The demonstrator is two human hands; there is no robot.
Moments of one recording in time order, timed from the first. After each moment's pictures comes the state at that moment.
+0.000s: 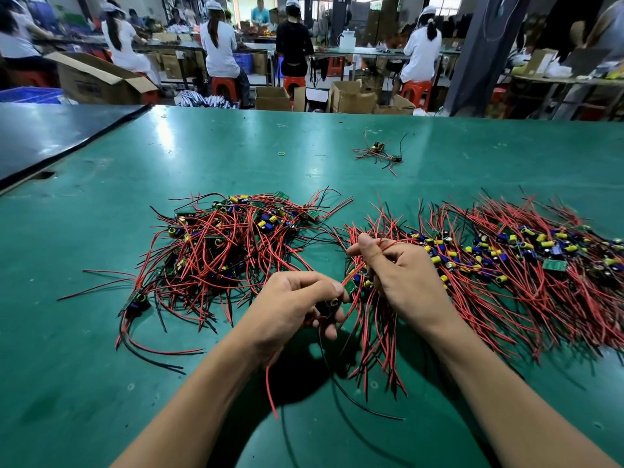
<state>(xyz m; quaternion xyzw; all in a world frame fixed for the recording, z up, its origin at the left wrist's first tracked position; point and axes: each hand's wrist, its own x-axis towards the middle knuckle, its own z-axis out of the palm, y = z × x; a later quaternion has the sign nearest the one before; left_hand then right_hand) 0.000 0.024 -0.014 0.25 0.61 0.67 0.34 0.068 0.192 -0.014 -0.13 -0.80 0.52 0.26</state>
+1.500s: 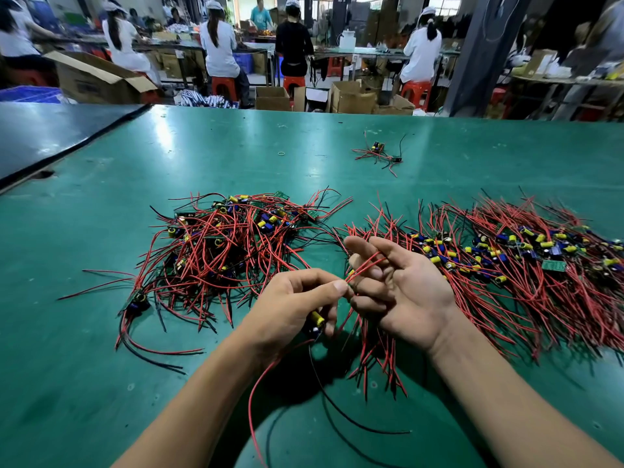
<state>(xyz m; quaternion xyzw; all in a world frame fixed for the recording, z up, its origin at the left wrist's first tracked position) 0.000 0.026 -0.022 0.28 0.57 0.70 0.34 0.065 0.190 -0.008 -0.11 -0.34 0.93 -0.02</state>
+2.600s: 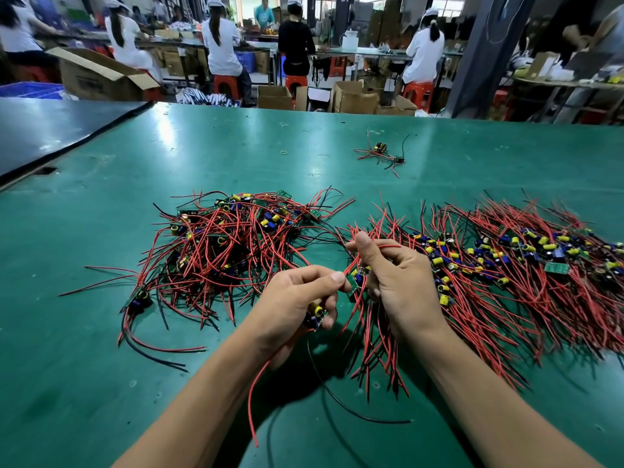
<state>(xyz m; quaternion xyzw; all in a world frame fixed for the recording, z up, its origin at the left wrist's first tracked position) -0.002 0.026 -0.020 0.23 0.54 0.73 0.35 0.058 0.174 -0.023 -0.14 -0.67 0.66 0.30</state>
